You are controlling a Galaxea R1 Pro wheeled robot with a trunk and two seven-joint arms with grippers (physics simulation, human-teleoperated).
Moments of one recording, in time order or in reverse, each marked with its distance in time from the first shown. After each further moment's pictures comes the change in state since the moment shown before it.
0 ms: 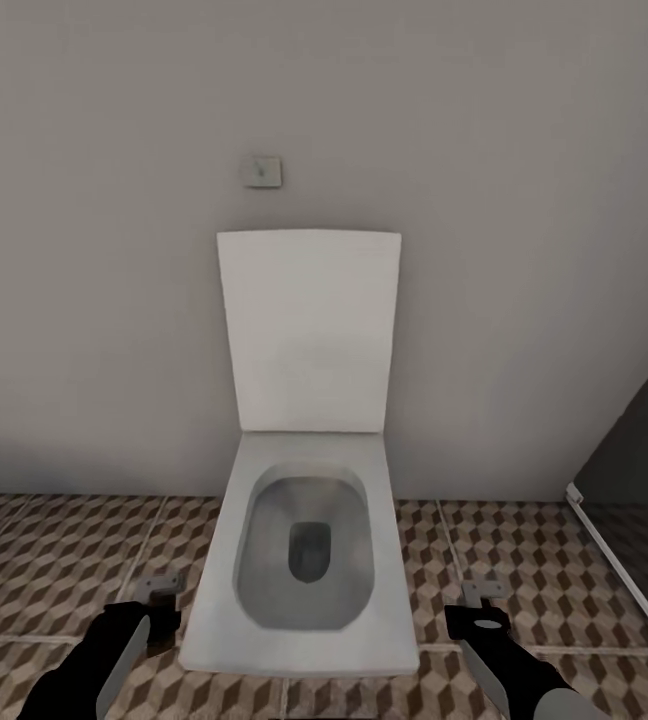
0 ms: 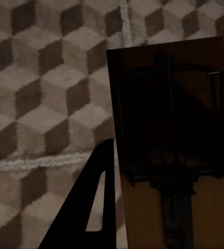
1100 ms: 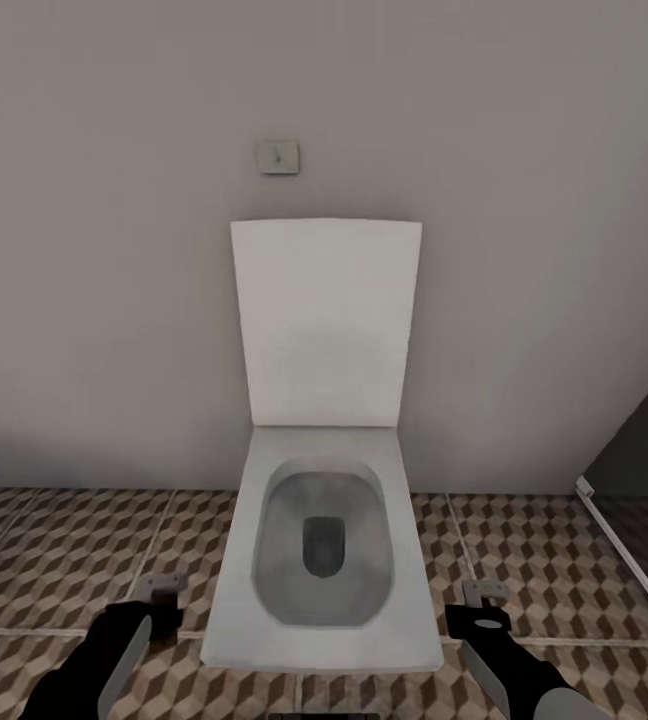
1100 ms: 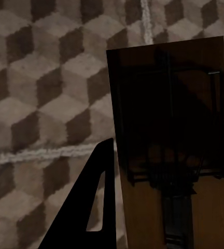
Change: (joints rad) left arm 0.000 -0.006 0.001 -0.003 0.000 -0.012 0.000; right arm -0.001 -0.001 0.000 0.000 0.000 -0.002 -0.002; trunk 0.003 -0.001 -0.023
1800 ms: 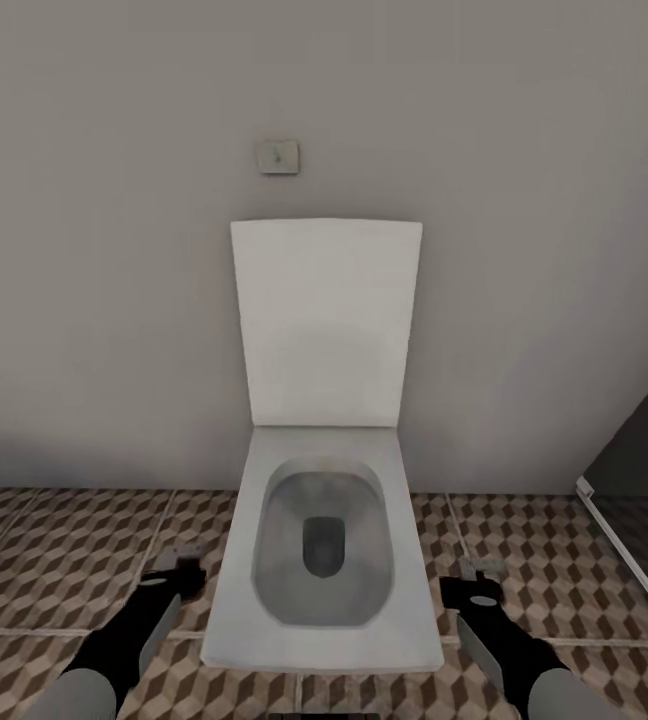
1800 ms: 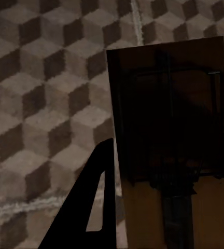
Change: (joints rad) left arm -0.171 -0.064 -0.005 0.295 -0.086 -0.334 -0.004; right arm -0.028 -0.002 -0.006 -0.067 0.006 -0.019 -0.014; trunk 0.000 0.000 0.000
